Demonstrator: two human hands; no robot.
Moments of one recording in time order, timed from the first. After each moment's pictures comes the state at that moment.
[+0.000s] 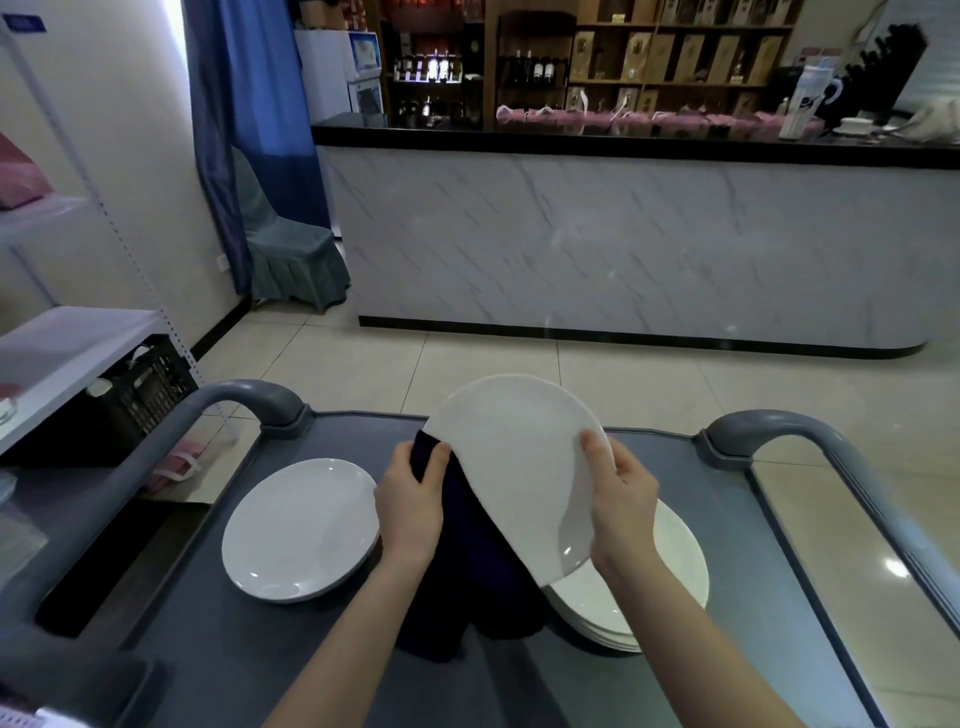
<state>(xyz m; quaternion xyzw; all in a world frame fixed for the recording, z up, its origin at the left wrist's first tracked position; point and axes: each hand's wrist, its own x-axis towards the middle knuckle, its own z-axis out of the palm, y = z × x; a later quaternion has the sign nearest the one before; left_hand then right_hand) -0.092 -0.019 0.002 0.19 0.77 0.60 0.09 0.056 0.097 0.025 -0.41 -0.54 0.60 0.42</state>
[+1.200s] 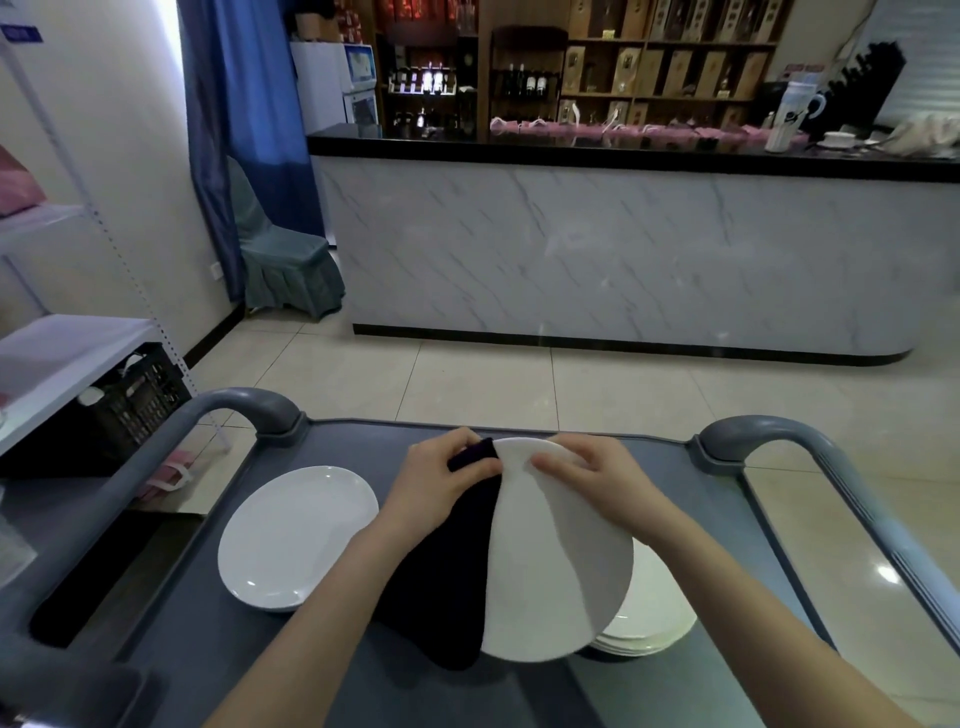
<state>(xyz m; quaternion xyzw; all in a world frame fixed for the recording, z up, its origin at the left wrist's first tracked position) -0.105 -0.008 0.031 0.44 0.71 0.52 0.20 0.063 0.127 0.062 -0.25 -0.84 0.45 0.16</state>
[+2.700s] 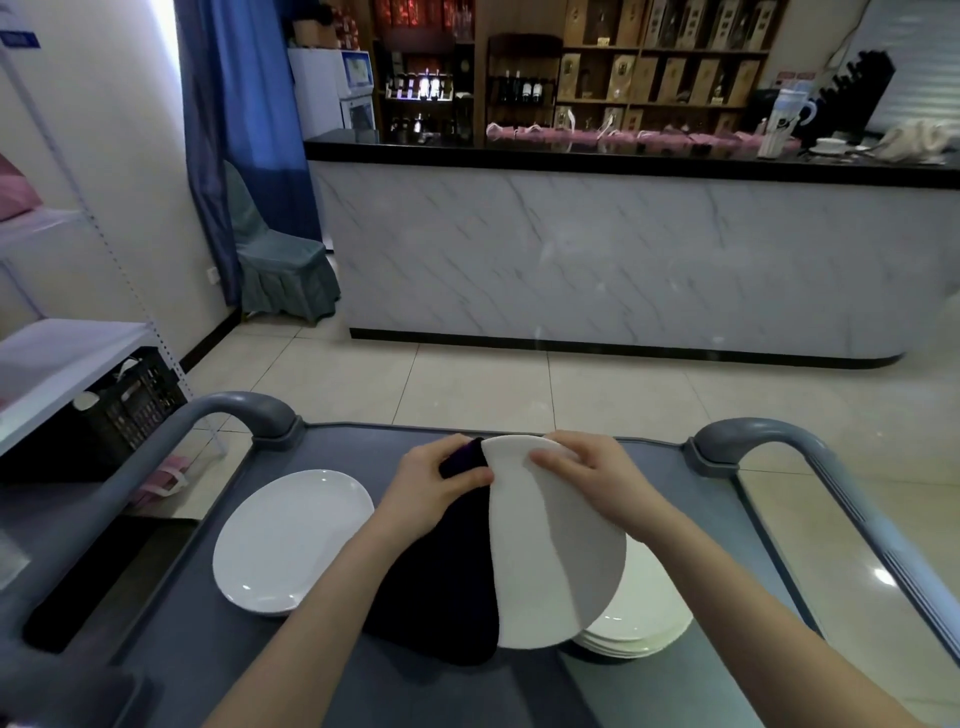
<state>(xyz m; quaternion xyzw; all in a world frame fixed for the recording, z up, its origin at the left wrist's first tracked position) -0.108 -0.013 0.030 0.44 0.68 0.53 0.24 0.064 0.133 0.060 -0.24 -0.82 0.49 0.16</state>
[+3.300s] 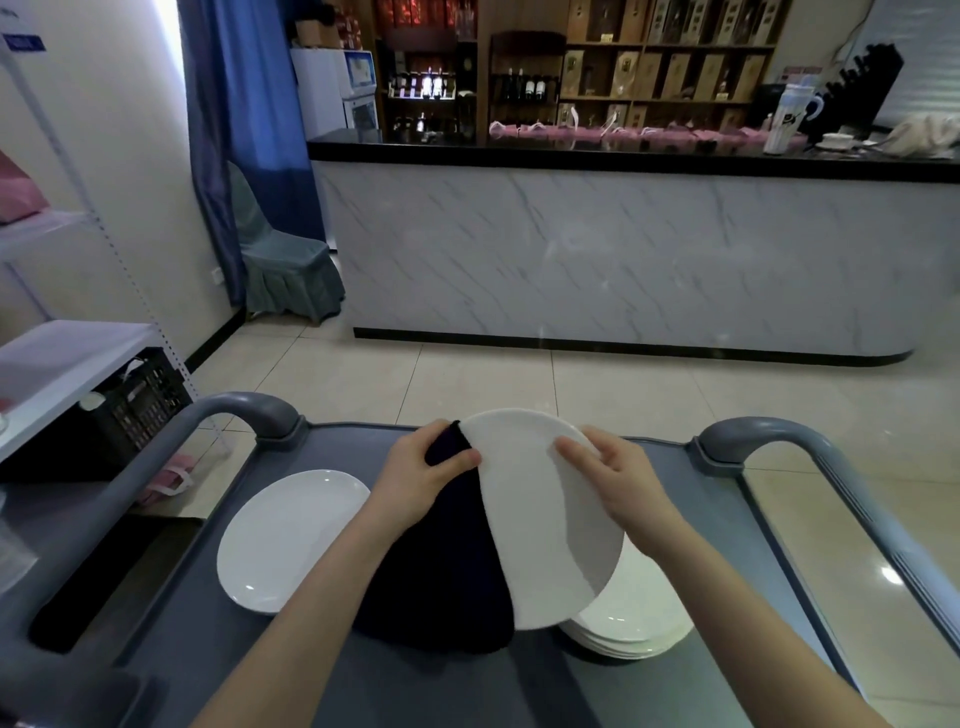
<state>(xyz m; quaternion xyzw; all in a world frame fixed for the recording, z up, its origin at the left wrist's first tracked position) -0.116 -0.016 0.040 0.39 0.68 0.57 0.24 0.074 0.125 0.057 -0.29 -0.74 0.56 0.25</state>
